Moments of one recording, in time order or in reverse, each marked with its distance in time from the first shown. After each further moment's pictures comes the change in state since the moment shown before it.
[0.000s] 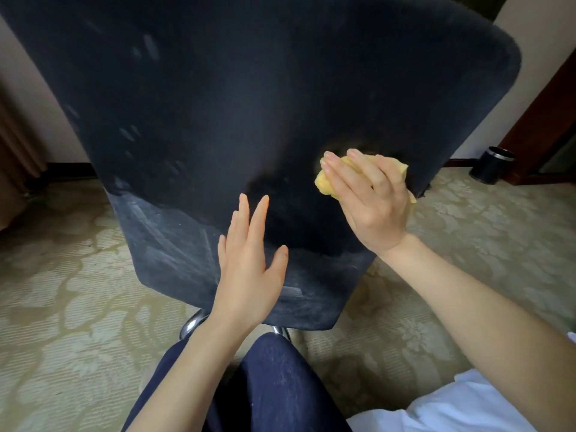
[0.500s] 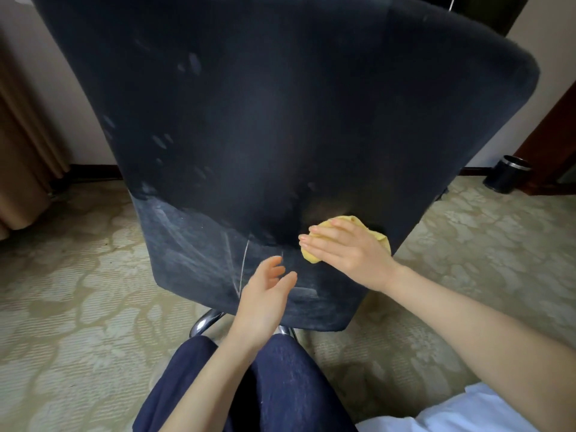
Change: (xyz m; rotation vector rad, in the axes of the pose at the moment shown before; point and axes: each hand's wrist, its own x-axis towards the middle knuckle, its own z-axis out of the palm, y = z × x) left_hand -0.022 -0.021 0.012 -0.453 -0.126 -0.478; right_hand -0.043 -0.039 -0.011 0.486 -0.439 -0.278
